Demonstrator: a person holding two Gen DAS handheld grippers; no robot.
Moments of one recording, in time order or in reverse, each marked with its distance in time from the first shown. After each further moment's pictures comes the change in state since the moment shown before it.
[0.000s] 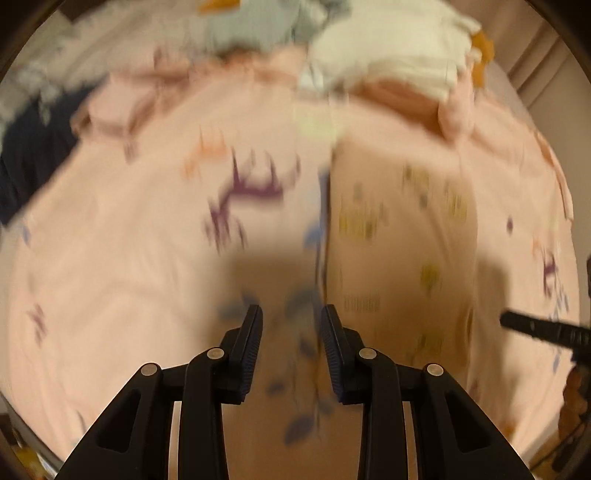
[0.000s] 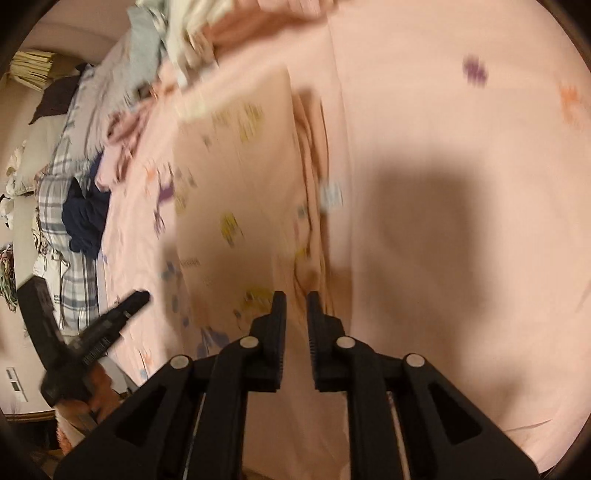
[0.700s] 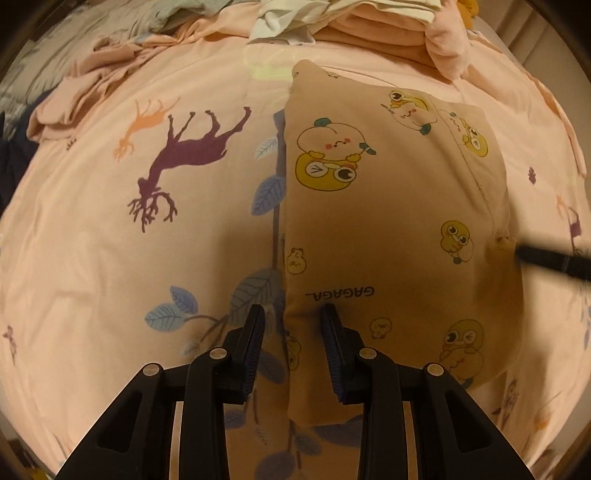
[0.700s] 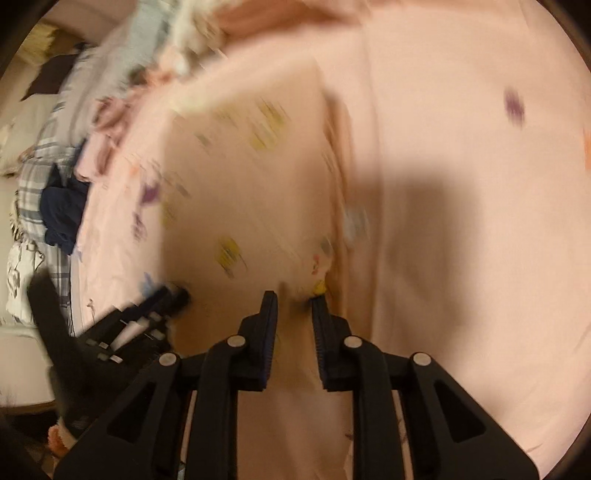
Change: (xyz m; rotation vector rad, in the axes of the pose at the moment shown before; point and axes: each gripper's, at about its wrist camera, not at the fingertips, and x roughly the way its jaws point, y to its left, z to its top) left arm 0.065 -0.036 -0.017 0.094 0.117 -0.002; right arm 0.030 0.028 0.028 -0.094 -0.043 -0.101
